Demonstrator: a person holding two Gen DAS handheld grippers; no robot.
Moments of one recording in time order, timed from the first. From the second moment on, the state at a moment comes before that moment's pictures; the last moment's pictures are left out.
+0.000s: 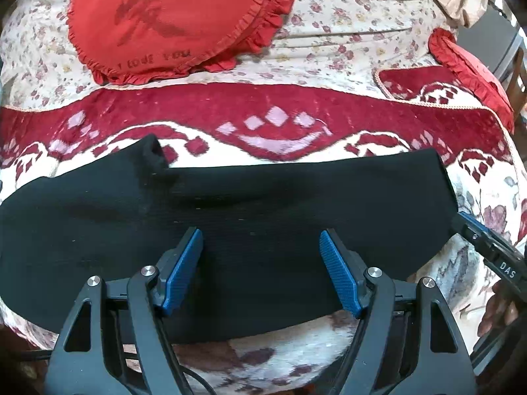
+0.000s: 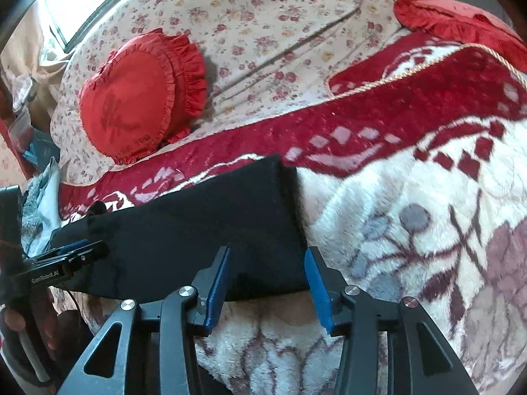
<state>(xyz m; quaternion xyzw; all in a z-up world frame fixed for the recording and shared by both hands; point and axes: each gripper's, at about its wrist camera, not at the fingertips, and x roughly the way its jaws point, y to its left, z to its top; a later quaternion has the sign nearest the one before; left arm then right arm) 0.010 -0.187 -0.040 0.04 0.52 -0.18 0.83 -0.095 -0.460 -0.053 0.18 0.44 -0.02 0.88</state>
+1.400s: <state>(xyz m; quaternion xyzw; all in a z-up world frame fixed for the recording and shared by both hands) 0.038 -0.419 -0.059 0.19 0.51 -0.35 0.76 -0.103 -0.480 -0.100 0.31 0.35 0.10 0.88</state>
